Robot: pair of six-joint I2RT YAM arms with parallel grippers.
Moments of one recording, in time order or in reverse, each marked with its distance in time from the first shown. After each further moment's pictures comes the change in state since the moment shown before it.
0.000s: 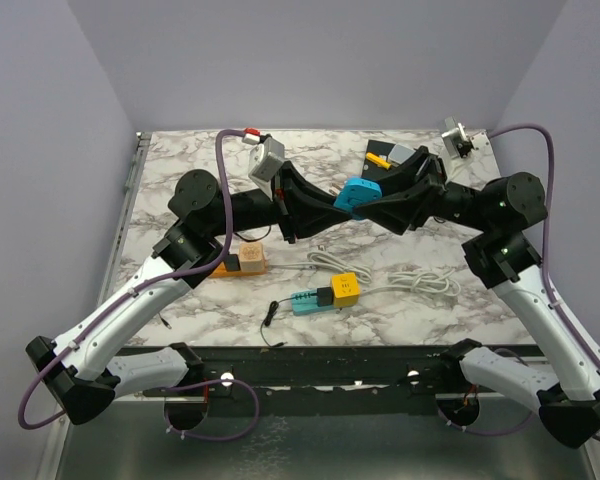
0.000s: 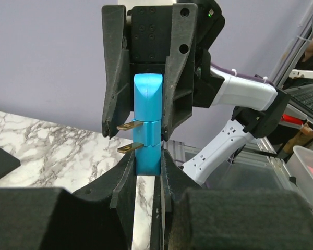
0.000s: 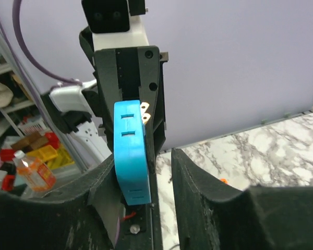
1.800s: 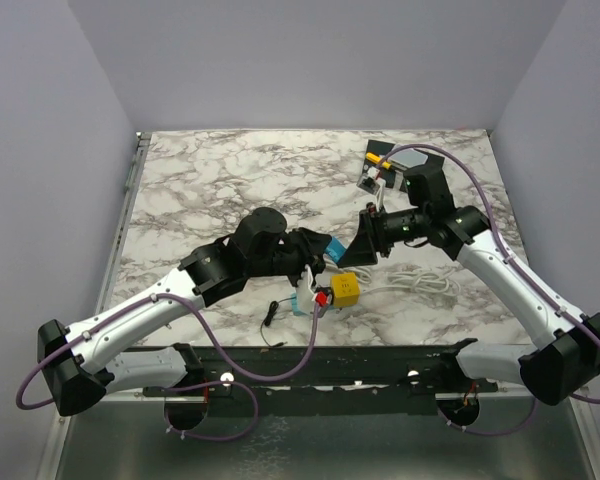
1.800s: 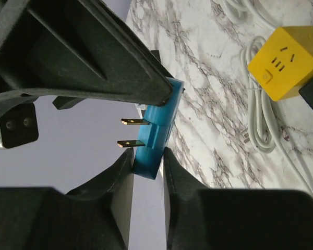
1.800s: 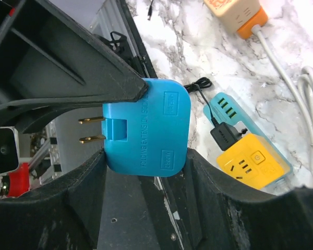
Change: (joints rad) left arm -0.180 -0.003 -0.192 -0.591 -0.365 1.926; right arm 0.000 0.243 -0.021 -0.890 -0.044 -0.402
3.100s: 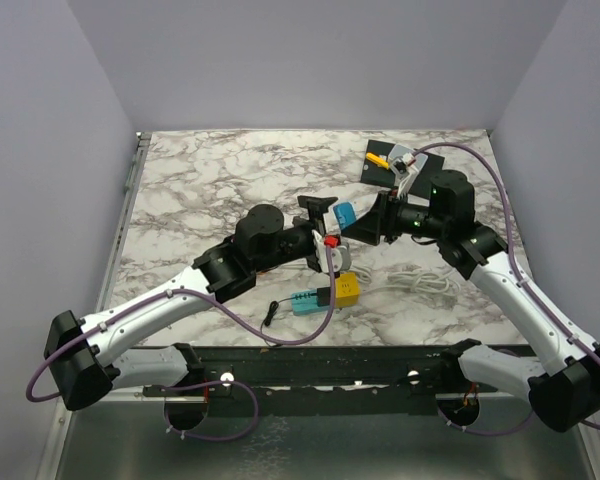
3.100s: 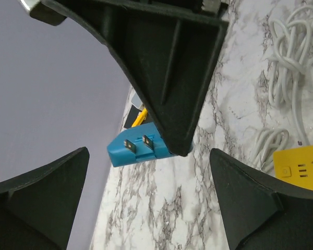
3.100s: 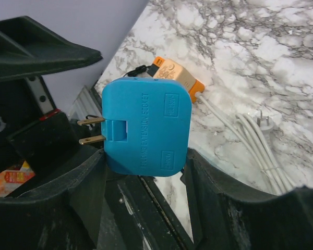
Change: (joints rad) left arm 0.005 0.059 -0.045 0.410 -0.117 -0.669; right arm -0.057 -0.146 -0.149 0.354 0.274 0.265
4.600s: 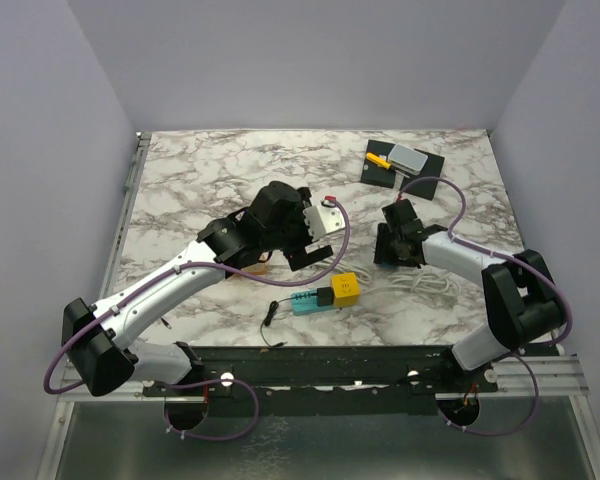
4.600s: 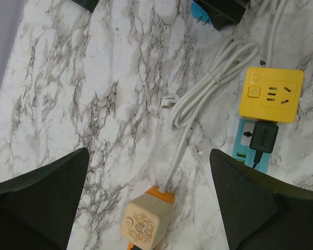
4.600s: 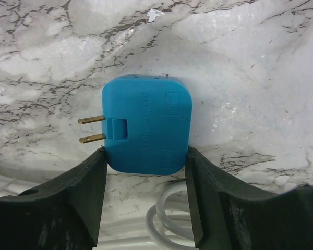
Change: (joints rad) left arm 0.101 0.127 0.217 -0.570 -0.124 -0.312; right arm -0.020 0.463 -0.165 -0.084 0.845 0.016
